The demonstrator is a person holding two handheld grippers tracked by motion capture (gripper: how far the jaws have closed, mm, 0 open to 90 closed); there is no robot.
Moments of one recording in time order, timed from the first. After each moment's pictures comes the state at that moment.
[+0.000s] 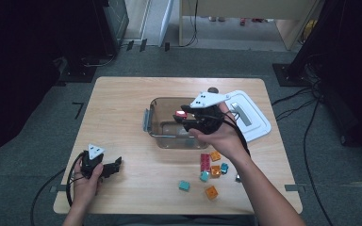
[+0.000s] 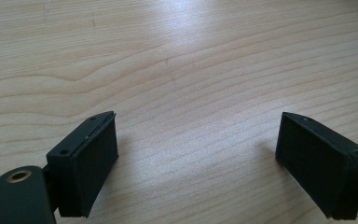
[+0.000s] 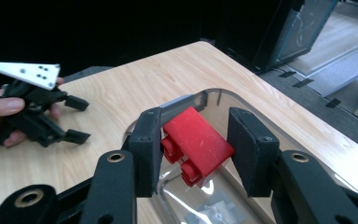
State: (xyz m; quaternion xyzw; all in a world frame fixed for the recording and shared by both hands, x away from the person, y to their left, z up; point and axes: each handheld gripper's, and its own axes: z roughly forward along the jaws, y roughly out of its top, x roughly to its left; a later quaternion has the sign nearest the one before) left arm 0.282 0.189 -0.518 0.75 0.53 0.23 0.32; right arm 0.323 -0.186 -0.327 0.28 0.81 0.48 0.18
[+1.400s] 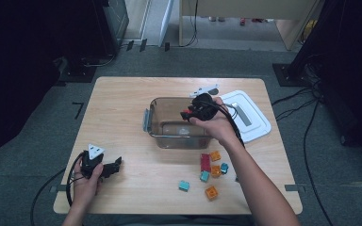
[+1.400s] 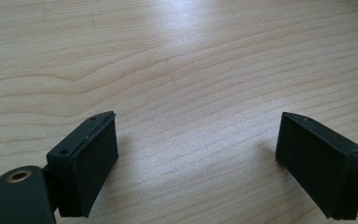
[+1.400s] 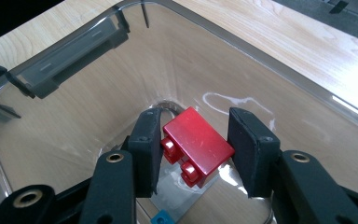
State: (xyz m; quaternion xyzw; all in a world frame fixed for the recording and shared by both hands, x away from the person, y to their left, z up) left arm 0.282 0.189 -0.518 0.75 0.53 0.23 0.32; right arm 0.402 -0.193 -0.393 0.40 0.83 0.38 0.11
